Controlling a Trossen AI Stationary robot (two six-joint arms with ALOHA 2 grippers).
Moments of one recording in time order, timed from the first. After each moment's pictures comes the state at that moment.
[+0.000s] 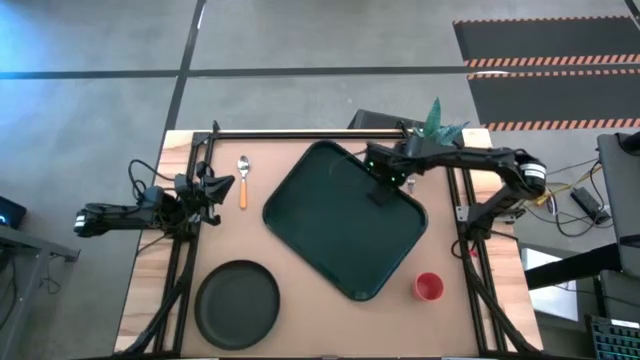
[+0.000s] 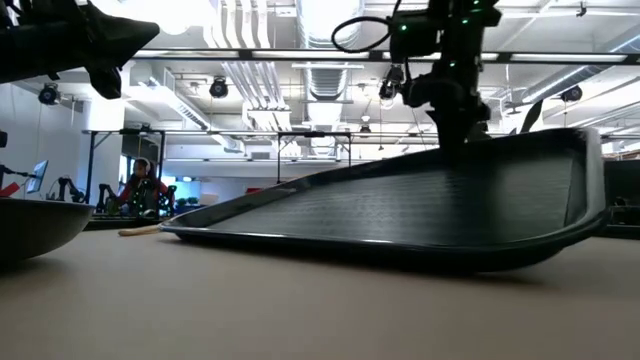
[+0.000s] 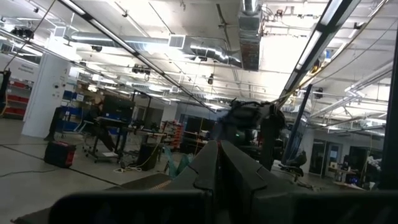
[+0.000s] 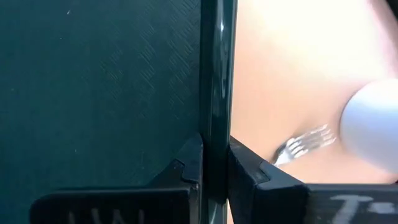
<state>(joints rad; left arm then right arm) 0.02 0.06 0.01 0.49 -0.32 -0.07 -0.33 1.58 1.26 -1.09 0.11 0.33</state>
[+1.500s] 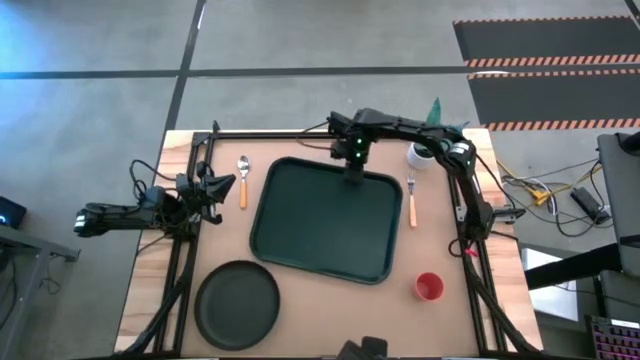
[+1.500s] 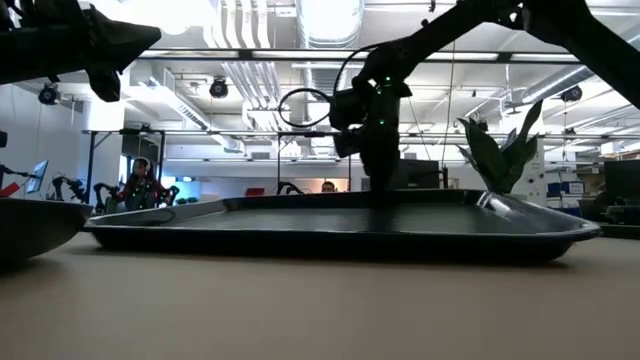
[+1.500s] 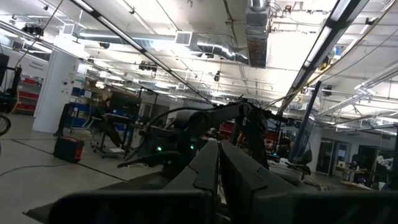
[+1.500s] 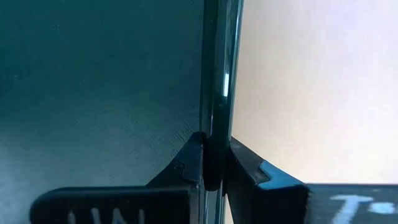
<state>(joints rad) 0.02 0.06 0.01 0.47 -0.35 -0.08 -0.55 2.15 1.80 -1.16 -0.21 -0.37</state>
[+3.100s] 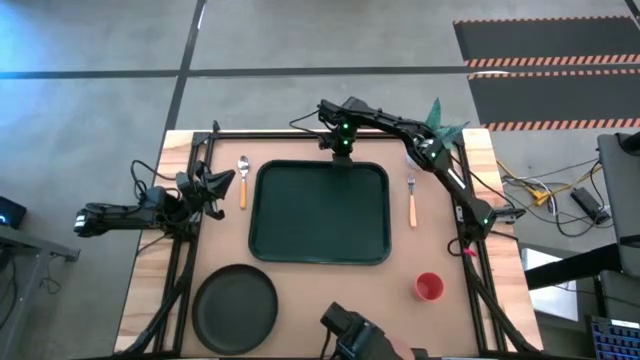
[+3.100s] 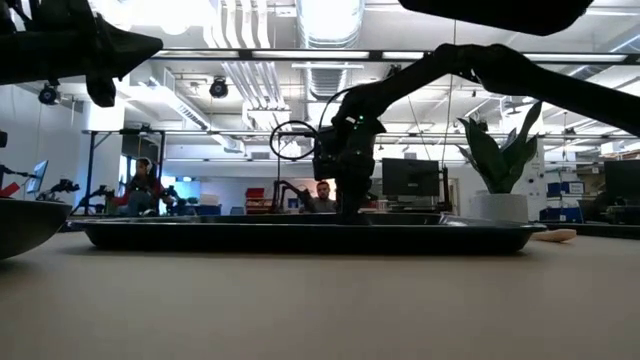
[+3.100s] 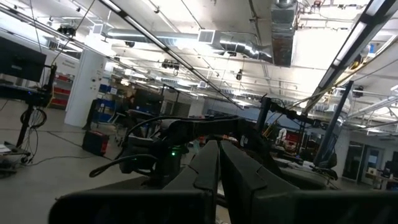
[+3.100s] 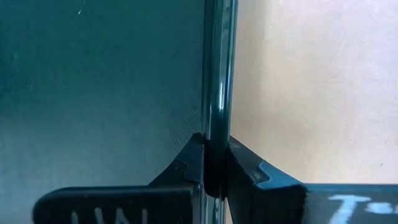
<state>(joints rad) 0.02 0.06 0.01 0.46 -0.45 -0.07 -0.64 2.53 2.27 -1.28 -0.40 -0.60</state>
